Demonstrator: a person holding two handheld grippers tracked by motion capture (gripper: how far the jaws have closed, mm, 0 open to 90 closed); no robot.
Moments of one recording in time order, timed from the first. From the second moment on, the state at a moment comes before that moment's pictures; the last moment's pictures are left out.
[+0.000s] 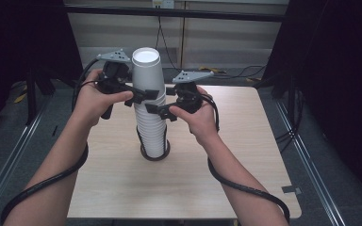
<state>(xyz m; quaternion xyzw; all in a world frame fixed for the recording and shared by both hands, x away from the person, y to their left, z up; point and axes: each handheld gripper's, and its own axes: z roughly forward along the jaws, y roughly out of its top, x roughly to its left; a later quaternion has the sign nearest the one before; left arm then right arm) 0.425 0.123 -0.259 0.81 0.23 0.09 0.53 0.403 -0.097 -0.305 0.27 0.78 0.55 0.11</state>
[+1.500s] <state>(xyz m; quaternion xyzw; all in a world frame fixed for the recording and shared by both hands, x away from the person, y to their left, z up) 0.426 0.124 -0.220 0.80 0.26 0.10 0.54 0.401 -0.103 -0.310 0.26 0.79 0.55 0.11</state>
